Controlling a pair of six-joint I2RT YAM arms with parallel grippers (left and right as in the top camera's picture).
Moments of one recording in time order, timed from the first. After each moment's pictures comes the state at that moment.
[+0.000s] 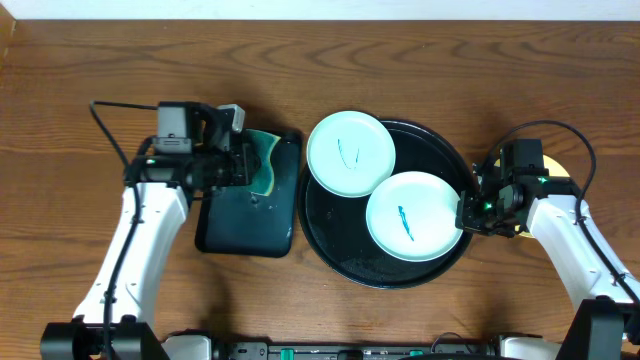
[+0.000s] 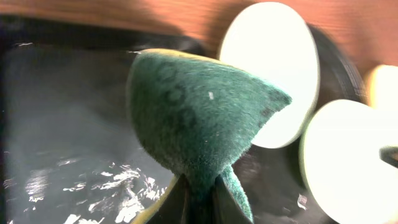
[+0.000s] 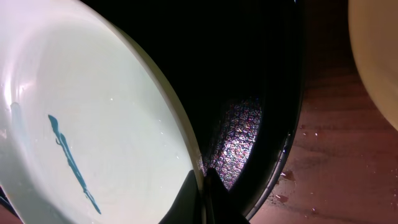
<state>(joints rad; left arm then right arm) -0.01 1.42 1.01 -0.66 0.50 -0.09 -0.01 1.46 0.83 -0.80 -0.28 0.20</state>
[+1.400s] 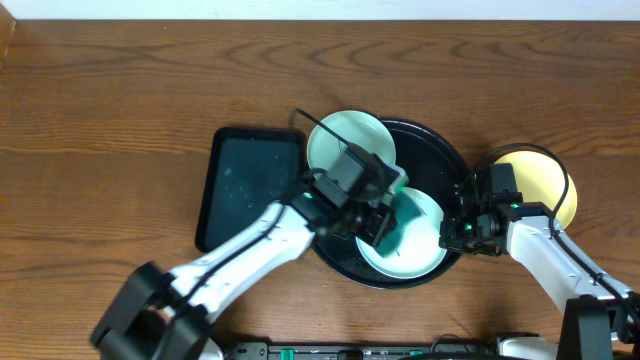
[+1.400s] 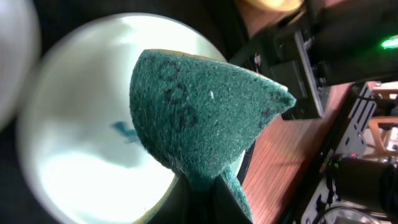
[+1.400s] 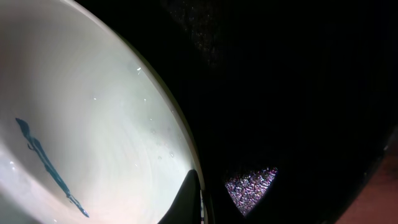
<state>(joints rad) -0.79 1.62 1.01 -0.38 0.47 -0.31 0.09 1.45 0.63 -0.58 -0.25 0.28</state>
